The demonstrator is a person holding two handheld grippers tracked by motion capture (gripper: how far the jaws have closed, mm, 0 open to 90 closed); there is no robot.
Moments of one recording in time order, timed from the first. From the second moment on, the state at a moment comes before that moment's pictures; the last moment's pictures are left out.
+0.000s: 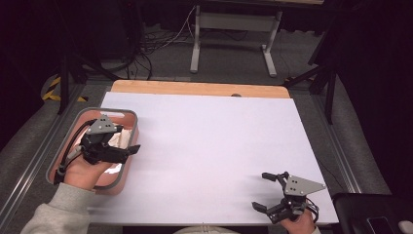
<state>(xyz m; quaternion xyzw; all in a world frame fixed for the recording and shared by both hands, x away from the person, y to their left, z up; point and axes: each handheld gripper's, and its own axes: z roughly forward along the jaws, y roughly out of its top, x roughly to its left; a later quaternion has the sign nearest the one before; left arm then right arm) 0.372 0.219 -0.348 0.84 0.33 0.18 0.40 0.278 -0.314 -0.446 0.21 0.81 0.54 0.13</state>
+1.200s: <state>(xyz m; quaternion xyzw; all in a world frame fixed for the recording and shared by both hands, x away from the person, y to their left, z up) 0.437 0.262 -0.385 0.83 0.44 0.17 0.30 0.279 -0.314 -0.447 0.21 0.81 0.54 0.12</state>
